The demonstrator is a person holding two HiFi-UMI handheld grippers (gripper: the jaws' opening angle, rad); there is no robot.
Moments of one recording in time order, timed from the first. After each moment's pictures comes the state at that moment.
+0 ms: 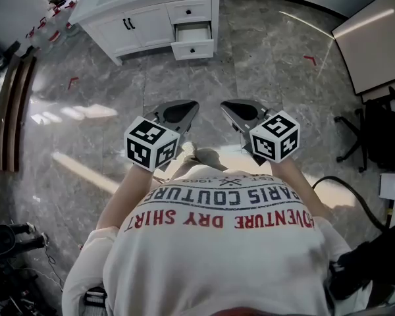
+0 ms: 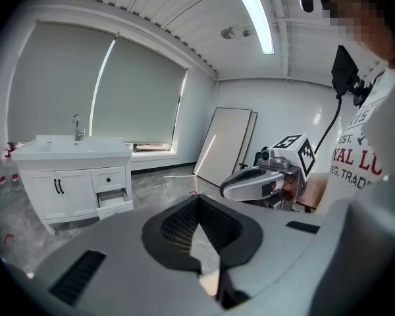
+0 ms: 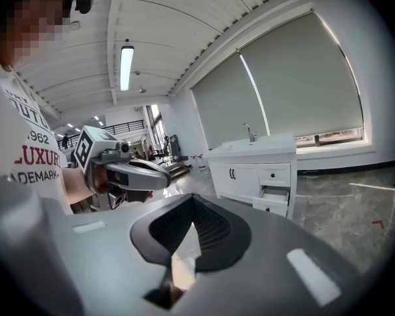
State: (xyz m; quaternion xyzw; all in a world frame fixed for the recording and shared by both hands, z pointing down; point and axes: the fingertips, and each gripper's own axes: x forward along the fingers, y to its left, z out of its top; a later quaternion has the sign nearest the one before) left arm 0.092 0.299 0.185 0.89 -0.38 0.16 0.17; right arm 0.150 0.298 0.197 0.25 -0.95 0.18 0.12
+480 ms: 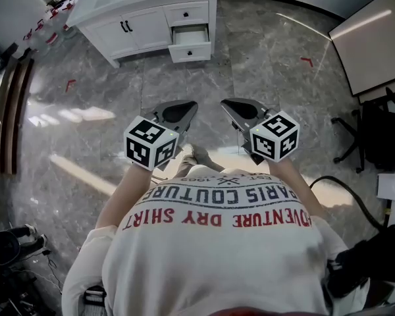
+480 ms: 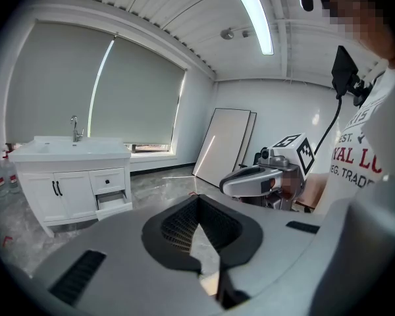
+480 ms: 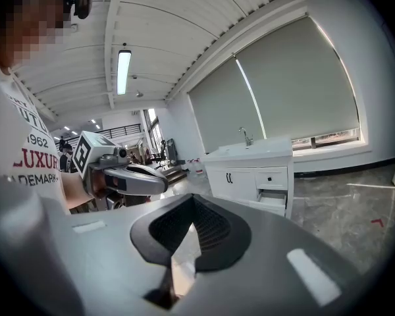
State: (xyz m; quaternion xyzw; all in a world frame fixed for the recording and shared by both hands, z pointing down) left arm 0.096 0.287 0.181 0.90 -0.38 0.16 0.17; right arm 0.158 0.282 0.188 0.26 -0.94 0.18 0.10
